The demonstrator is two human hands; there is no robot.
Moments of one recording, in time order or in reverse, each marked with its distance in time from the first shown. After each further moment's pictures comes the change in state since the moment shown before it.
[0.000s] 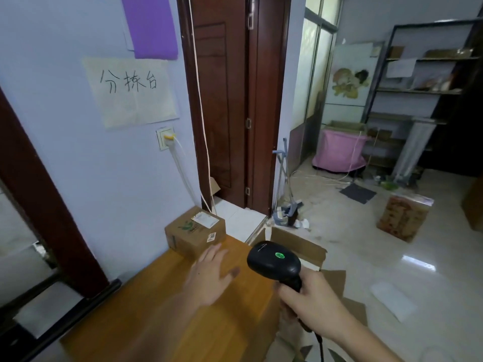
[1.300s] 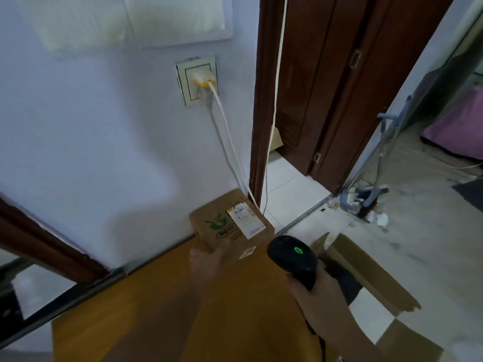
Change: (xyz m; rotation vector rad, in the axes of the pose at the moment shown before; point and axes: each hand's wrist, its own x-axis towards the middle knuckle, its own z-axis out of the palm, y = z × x) left_hand 0.273 -0.216 0.120 -1.039 0.343 -1.075; right_hand 0.405 0.060 0.053 -0.040 -0.192 0.127
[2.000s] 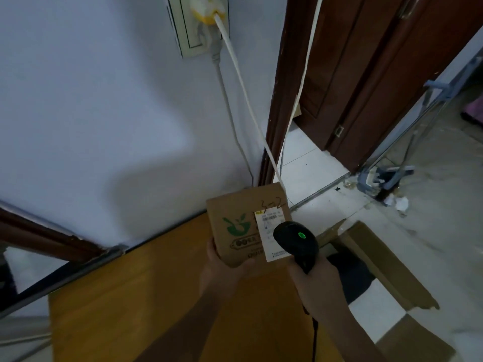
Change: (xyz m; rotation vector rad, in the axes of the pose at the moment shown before) left_hand -0.021 -0.039 0.031 0.241 -0.005 0.092; right_hand 0.090 0.044 0.037 -0.065 -0.018 0.066
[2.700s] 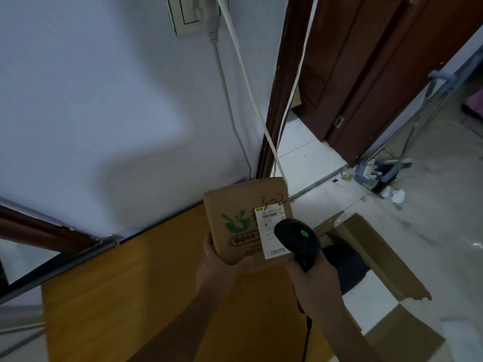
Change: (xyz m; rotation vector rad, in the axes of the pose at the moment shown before) left_hand -0.009 -0.007 0.002 0.097 0.020 0.013; right_hand -0.003 0.005 0.008 0.065 0.052 -0.009
